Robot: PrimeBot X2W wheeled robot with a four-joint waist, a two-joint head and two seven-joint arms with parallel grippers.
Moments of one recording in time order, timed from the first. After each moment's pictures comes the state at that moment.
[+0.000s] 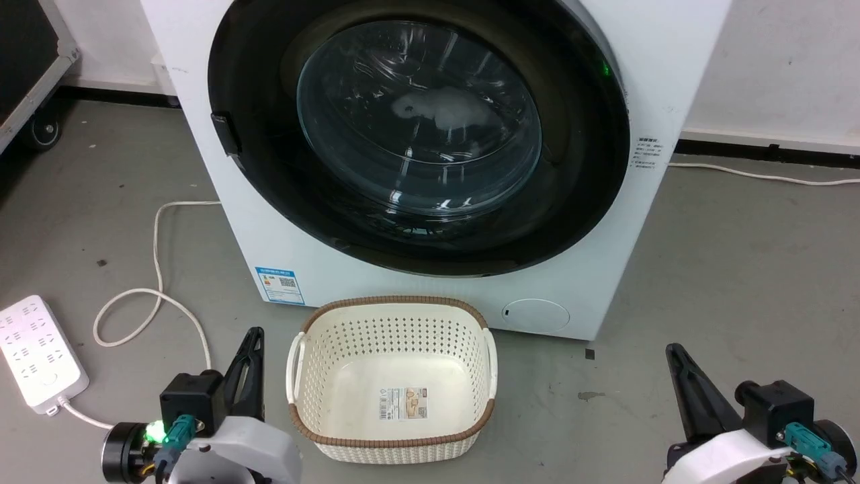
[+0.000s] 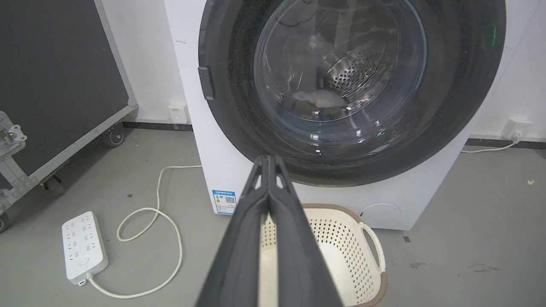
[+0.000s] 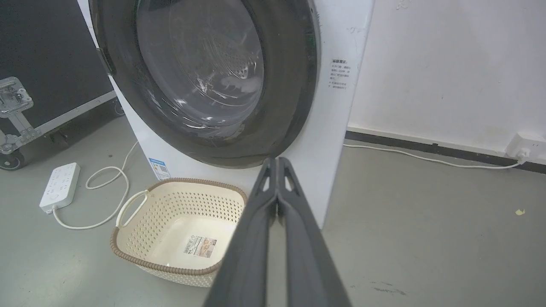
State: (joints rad) left arm -0.02 0.09 -0.02 0.04 -0.09 -0.02 -0.05; right arm 0.03 -0.05 -0.02 0.04 0.06 0.13 -0.05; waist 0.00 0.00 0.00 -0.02
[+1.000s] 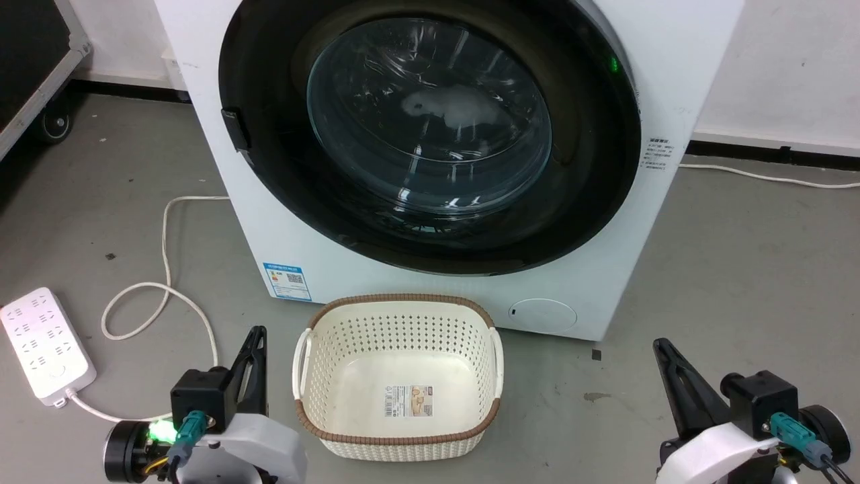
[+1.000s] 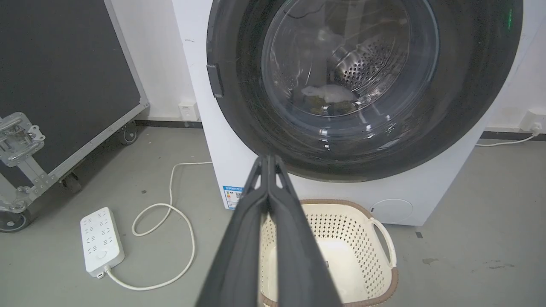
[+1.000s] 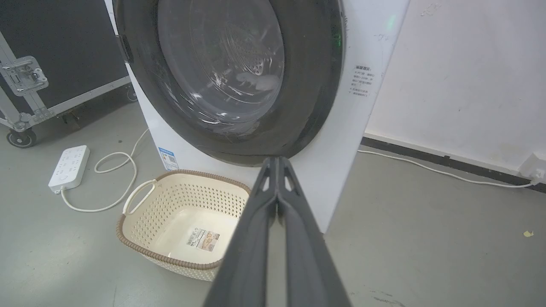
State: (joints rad) left arm -0.02 0.06 -0.01 0.01 -0.02 -0.01 -0.01; right arm 0.01 -0.05 0.00 0.01 0.02 0.13 -0.01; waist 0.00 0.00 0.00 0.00
